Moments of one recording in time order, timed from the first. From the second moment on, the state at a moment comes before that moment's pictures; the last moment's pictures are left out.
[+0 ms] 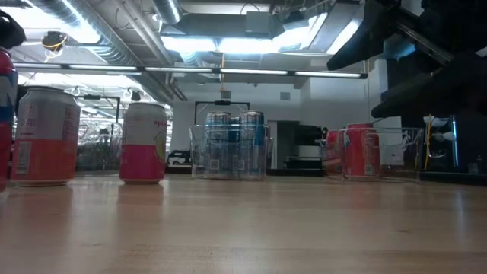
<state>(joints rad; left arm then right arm) -0.83 1.53 1.08 -1.00 -0.35 -1.21 0.64 1.48 0.66 0.18 0.69 -0.60</state>
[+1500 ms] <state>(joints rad) -0.18 1.54 1.38 -0.53 -0.34 -0.21 0.95 1.47 0.66 -0.03 0.97 -0.28</state>
